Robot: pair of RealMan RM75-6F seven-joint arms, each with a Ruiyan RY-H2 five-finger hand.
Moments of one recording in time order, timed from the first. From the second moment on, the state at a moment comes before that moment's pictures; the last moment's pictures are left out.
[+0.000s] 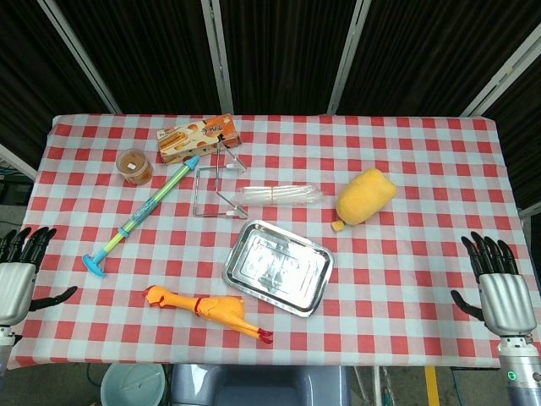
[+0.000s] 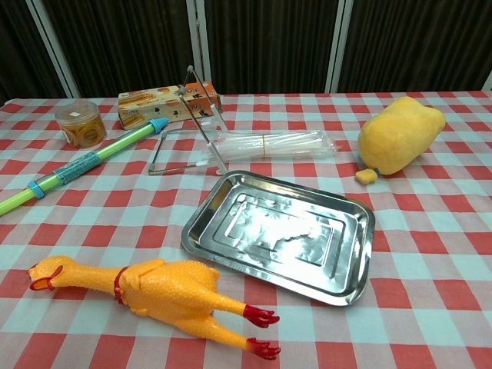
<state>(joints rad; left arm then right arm) -0.12 -1.12 -0.05 -1.67 1.47 1.46 0.22 0.10 -1.15 0.08 -1.58 -1.50 1.48 -0.10</state>
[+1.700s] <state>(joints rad) -0.42 -1.35 0.03 -1.62 1.67 1.01 0.36 0.05 -1.10 0.05 -1.65 -1.61 1.58 -0.11</state>
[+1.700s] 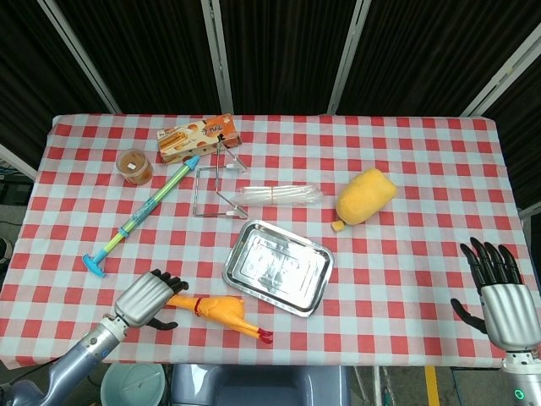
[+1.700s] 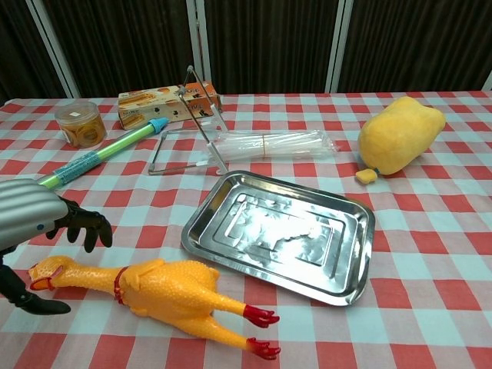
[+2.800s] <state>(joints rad) -0.51 -1.54 0.02 -1.57 1.51 0.94 0.48 0.03 -1.09 0.05 -1.65 -1.57 1.57 -0.10</state>
